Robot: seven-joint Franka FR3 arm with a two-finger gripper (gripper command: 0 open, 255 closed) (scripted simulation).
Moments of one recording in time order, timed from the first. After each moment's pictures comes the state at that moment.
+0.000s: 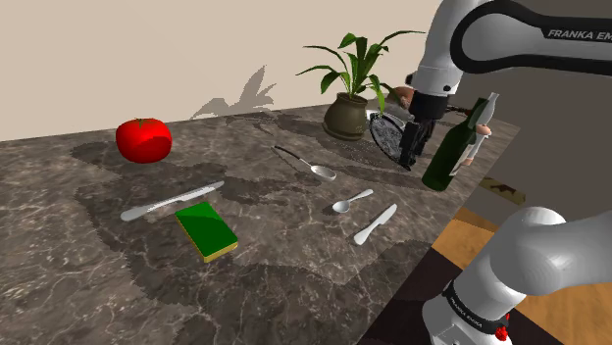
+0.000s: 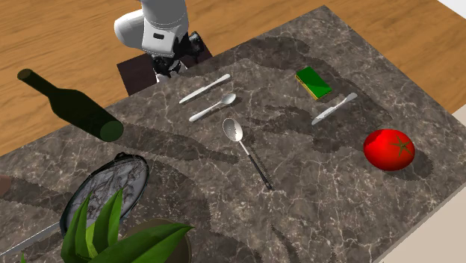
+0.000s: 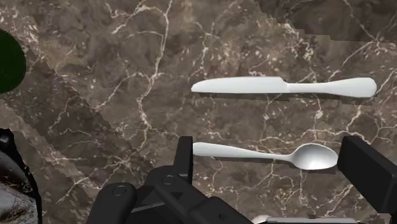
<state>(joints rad) -0.02 -0.75 0.07 -2.44 0.03 1.57 -0.08</state>
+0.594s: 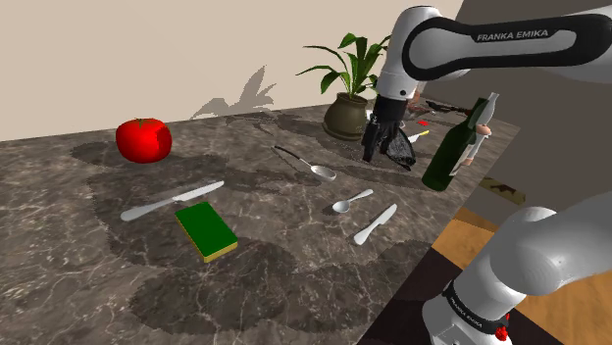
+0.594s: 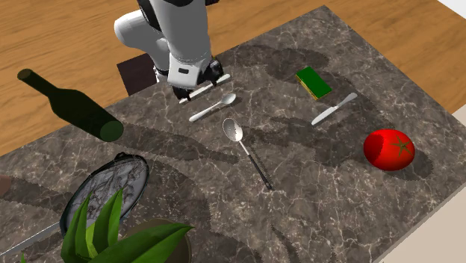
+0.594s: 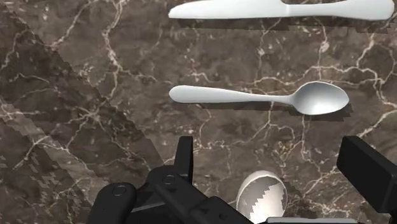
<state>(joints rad) -0.01 -0.50 0.10 -2.37 0.07 1.76 -0.04</state>
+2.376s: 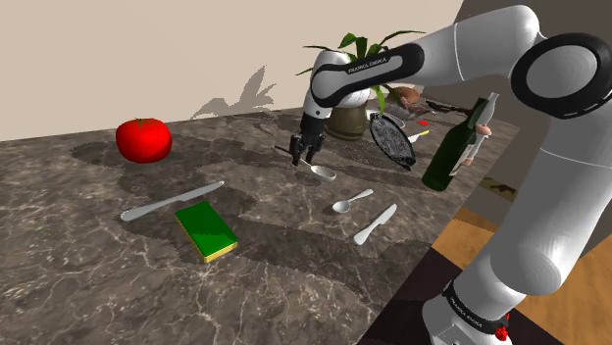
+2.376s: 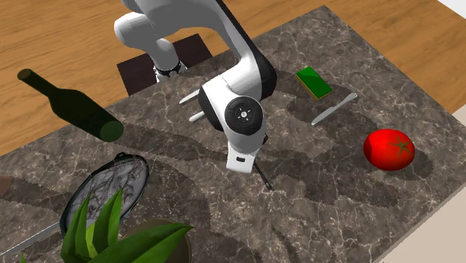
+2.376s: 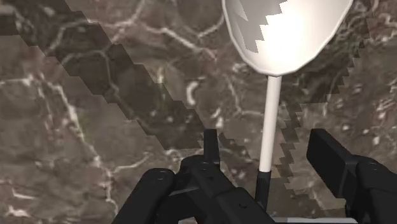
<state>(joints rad) 0.00 0.20 0.13 -1.95 0.11 2.13 0.01</state>
